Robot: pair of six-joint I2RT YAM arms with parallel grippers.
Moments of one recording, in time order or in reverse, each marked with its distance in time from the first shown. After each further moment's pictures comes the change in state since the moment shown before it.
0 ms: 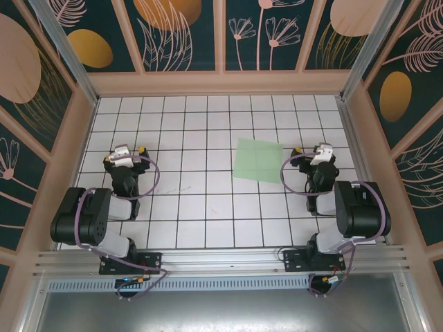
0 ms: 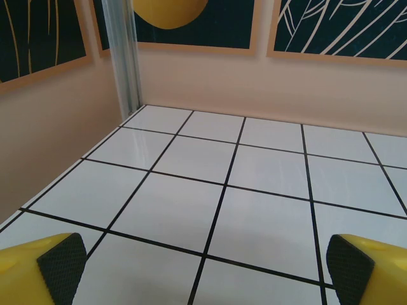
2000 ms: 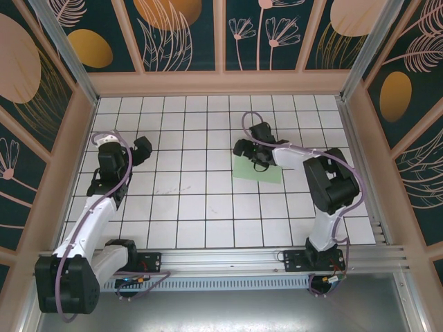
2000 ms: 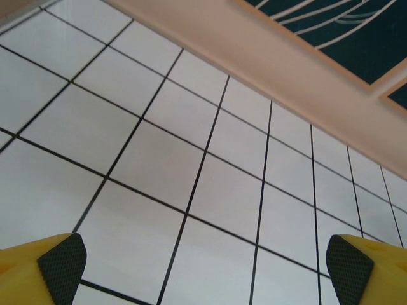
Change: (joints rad) left arm 0.000 -0.514 0.386 -1.239 0.250 -0.480; right arm 0.515 0.322 0.874 -1.339 -0.064 0.623
